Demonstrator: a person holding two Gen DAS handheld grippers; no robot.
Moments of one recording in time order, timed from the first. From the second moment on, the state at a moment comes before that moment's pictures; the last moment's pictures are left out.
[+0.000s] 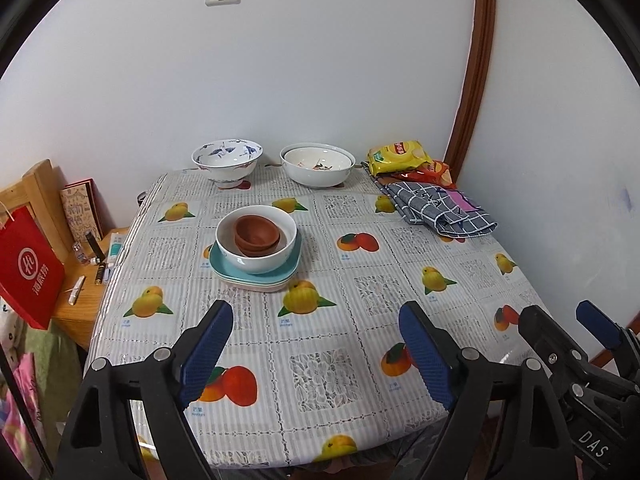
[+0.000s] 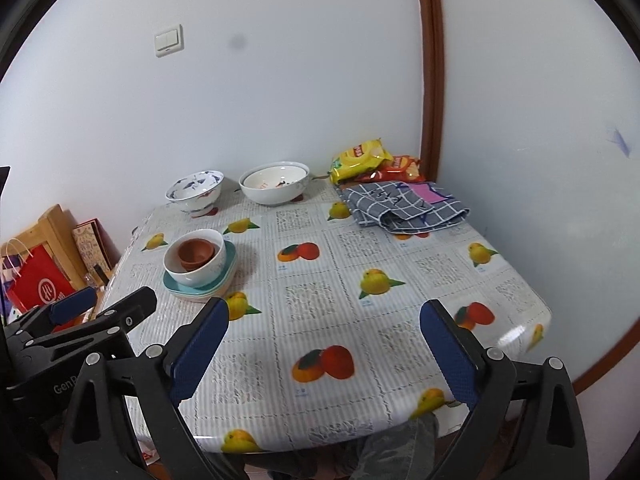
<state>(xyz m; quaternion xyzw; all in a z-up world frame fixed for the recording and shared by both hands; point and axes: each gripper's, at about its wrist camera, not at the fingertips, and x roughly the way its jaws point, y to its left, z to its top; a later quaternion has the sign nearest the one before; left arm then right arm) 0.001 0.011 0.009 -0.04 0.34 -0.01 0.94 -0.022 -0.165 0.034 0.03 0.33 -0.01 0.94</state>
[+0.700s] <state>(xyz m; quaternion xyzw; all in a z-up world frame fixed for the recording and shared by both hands) -0.008 0.011 0.011 -0.04 0.34 -0.02 0.94 -0.036 -0.164 0.037 0.03 0.32 -0.02 0.95</state>
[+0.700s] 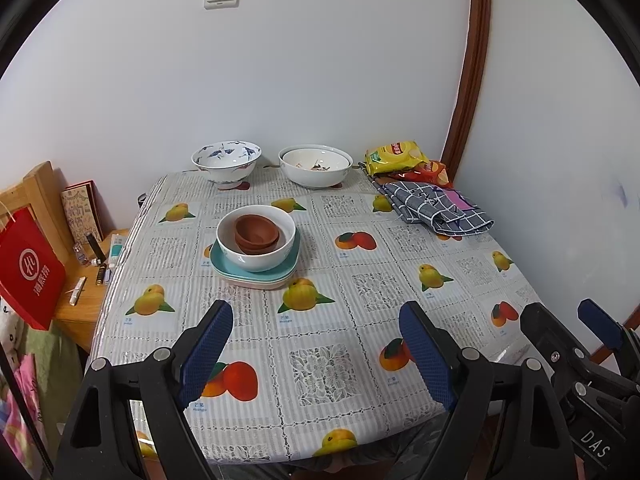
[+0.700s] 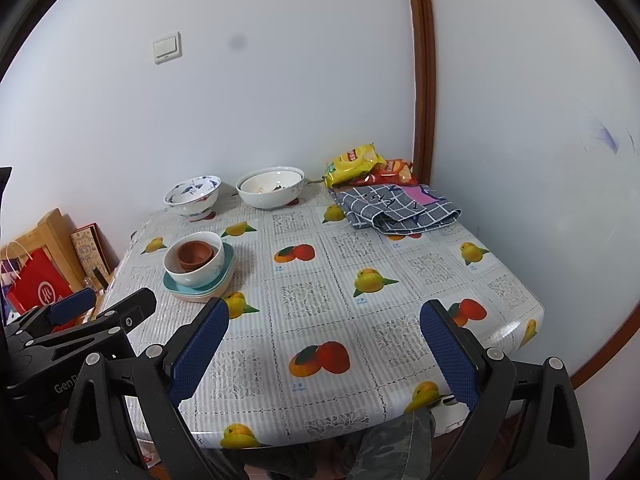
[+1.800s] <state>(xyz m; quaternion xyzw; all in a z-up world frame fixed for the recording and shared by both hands) -0.010 0.010 0.011 -0.03 0.34 -0.02 0.94 -0.038 -0.170 0.040 0.04 0.31 -0.02 0.95</state>
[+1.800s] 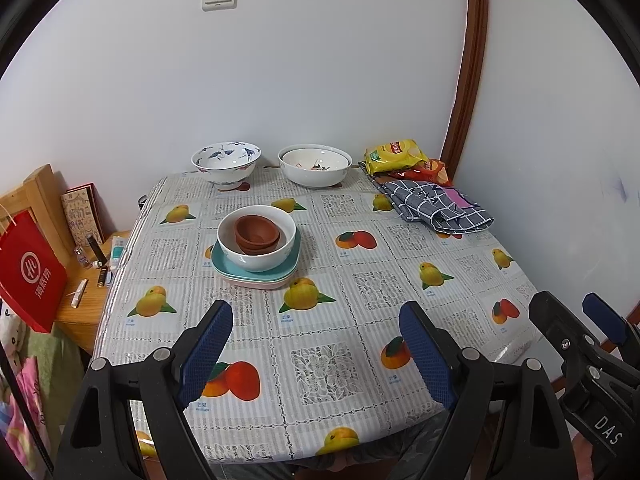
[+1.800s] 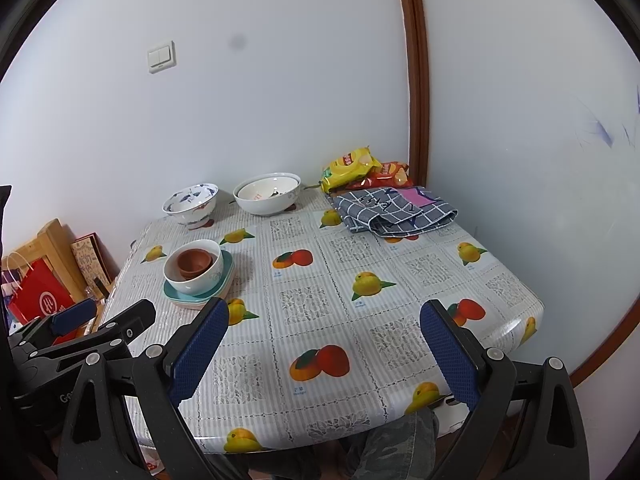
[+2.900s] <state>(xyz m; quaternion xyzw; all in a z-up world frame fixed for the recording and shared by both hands) -0.013 0.015 0.013 -0.03 0.34 -0.01 0.94 -0.042 -0.161 0.043 0.04 0.30 -0.02 0.95</state>
